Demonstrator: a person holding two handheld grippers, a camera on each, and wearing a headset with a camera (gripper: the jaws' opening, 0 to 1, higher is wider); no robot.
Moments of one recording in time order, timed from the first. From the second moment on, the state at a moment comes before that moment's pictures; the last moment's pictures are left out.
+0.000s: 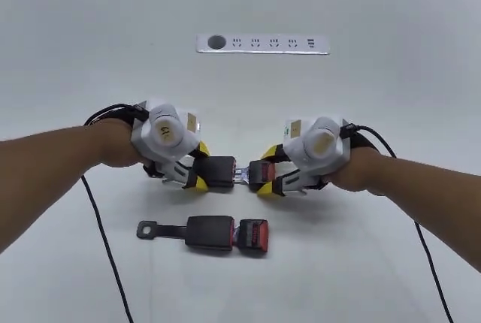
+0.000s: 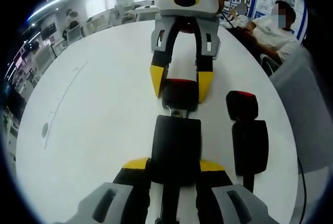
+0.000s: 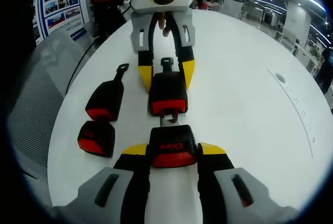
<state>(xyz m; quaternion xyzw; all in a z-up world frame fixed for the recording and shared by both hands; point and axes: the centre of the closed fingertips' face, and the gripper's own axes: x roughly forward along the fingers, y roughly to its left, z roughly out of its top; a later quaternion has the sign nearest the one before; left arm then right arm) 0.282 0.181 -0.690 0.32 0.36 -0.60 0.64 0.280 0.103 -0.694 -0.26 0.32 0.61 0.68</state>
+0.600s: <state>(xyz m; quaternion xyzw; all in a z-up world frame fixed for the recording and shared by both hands) 0.284 0.182 -0.693 0.34 0.37 -0.60 0.62 0.281 0.107 -0.694 -0.25 0.33 0.61 0.68</state>
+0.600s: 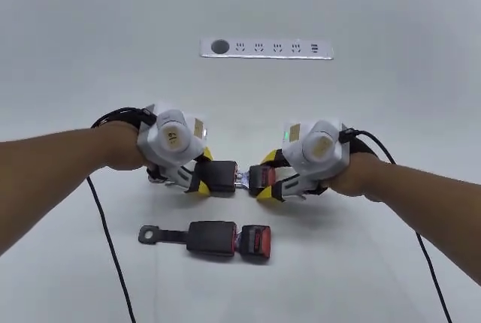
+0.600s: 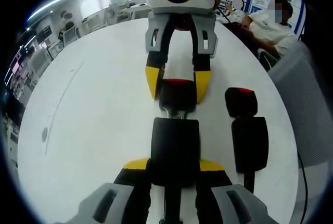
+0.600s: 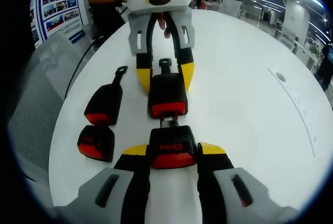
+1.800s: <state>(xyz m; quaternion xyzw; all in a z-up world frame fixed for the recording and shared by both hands) 0.282 0.183 -0.694 0.35 0.37 -0.61 0.60 0.283 0.126 -0.694 -0.25 0.32 0.61 0.68</state>
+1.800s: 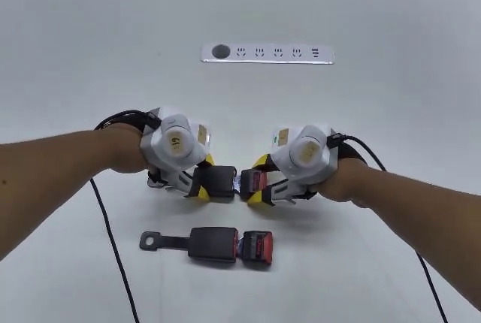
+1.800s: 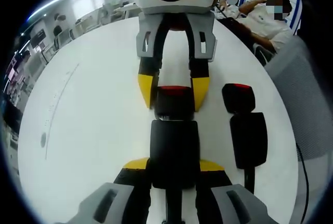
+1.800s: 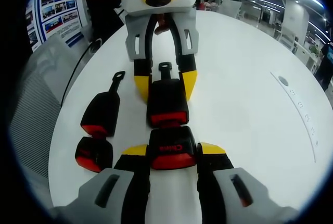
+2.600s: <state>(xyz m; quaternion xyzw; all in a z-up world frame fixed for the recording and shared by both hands) 0.282 0.183 -0.692 0.34 0.36 -0.62 0.61 0.284 0.126 -0.693 -0.23 0.32 0.61 0.69</state>
